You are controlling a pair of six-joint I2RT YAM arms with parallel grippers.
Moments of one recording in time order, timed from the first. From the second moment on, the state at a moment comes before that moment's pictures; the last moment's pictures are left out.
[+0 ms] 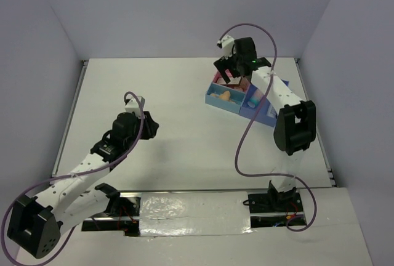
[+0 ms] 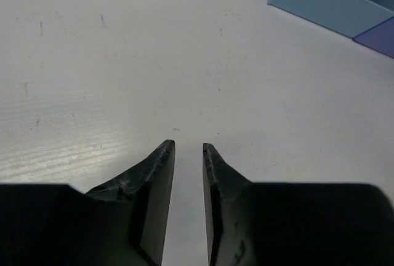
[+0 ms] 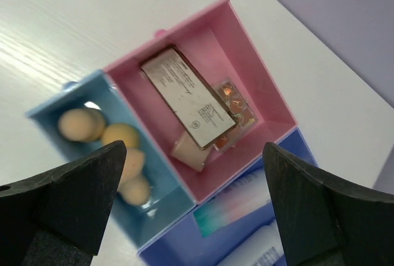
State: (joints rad) left arm -0.47 0.92 0.55 -0.08 -0.11 -0.42; right arm 0.29 1.93 1.71 -0.44 0.04 -0.44
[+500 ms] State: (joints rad) left arm -0.42 0.84 0.64 -0.05 0.07 -0.40; right arm 0.22 1.27 1.37 -0.45 -0.32 -0.32
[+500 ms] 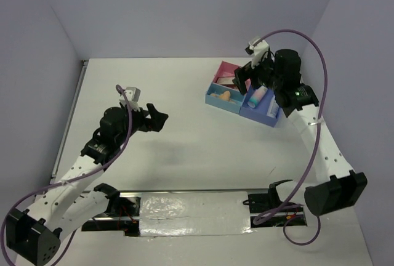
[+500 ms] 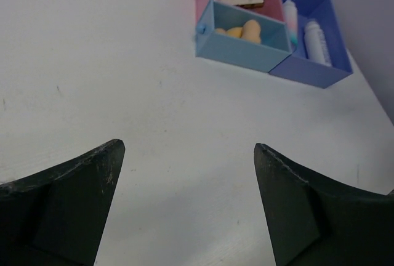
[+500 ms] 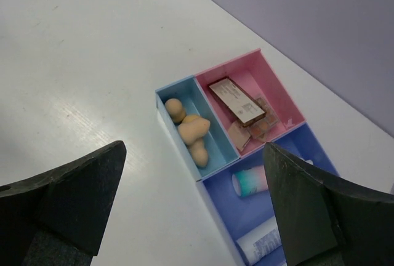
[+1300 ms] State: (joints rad) left arm -0.42 0.80 0.72 -0.11 0.08 -0.40; right arm 0.19 0.99 1.03 -0.34 -0.22 -0.08
